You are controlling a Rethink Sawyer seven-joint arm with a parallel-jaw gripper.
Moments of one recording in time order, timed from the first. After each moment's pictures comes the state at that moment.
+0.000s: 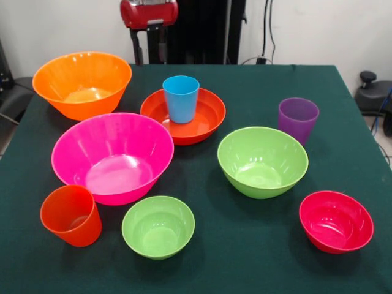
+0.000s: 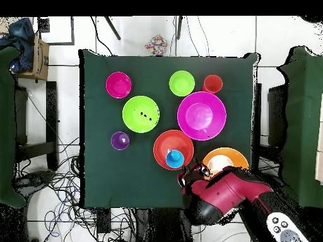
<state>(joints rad) -0.99 -0.90 0.78 2.24 -1.21 0.31 1.90</state>
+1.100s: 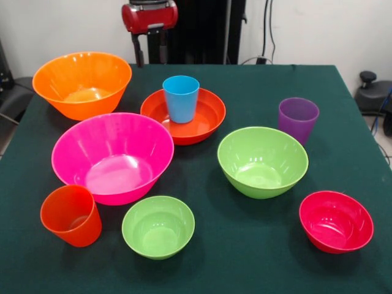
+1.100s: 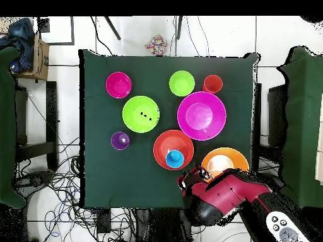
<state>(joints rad) -0.99 -0.86 0.74 2.24 -1.21 0.31 1.90</state>
